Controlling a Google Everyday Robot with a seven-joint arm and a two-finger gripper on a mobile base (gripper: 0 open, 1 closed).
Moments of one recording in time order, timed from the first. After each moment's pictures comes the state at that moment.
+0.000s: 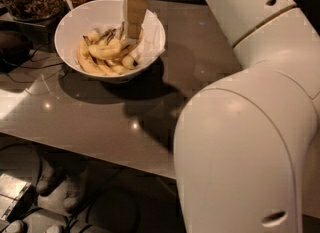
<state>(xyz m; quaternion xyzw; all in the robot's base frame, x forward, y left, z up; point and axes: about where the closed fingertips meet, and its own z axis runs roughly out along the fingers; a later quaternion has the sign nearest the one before) 0.664 0.068 0.993 -0.76 0.62 0.03 0.21</state>
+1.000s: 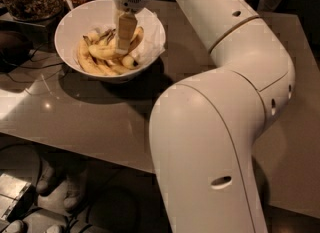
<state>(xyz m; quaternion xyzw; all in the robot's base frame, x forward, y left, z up) 0.686 0.088 0.940 -0.75 0.63 0.07 0.17</state>
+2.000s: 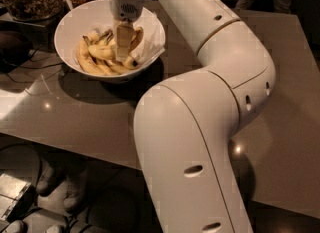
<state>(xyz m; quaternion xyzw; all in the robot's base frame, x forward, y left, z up) 0.699 0.099 0.905 -0.76 0.63 0.07 0.14</state>
